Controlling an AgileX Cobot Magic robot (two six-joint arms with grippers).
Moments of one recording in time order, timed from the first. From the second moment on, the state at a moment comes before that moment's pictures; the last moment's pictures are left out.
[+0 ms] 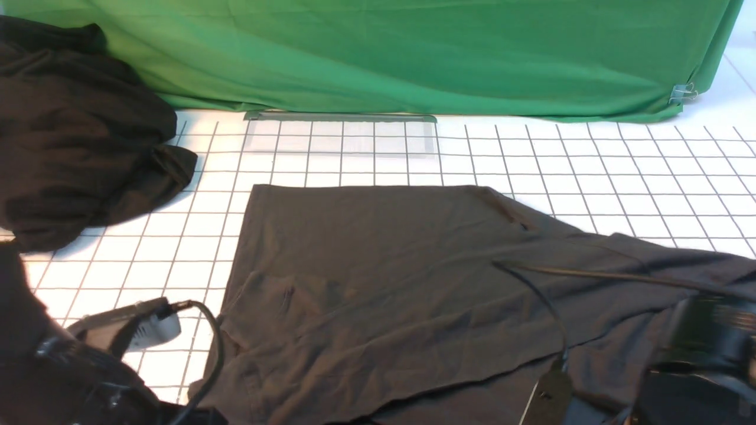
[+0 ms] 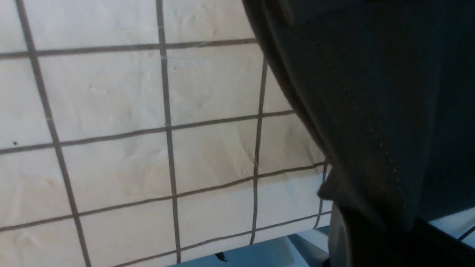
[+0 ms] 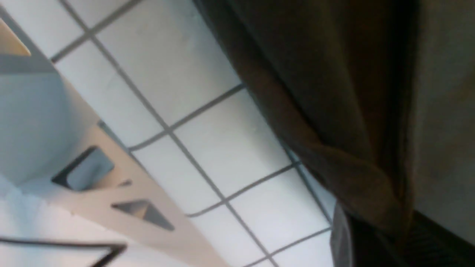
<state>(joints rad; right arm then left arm) 0.89 1.40 -0.74 -0.05 1.03 -0.07 -0.28 1.18 -0.67 -0.38 1.09 -0.13</state>
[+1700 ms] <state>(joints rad) 0.41 2.18 -1.71 -0.22 0.65 -0.02 -0.05 2.11 -1.60 -0.44 0.71 -0.12</state>
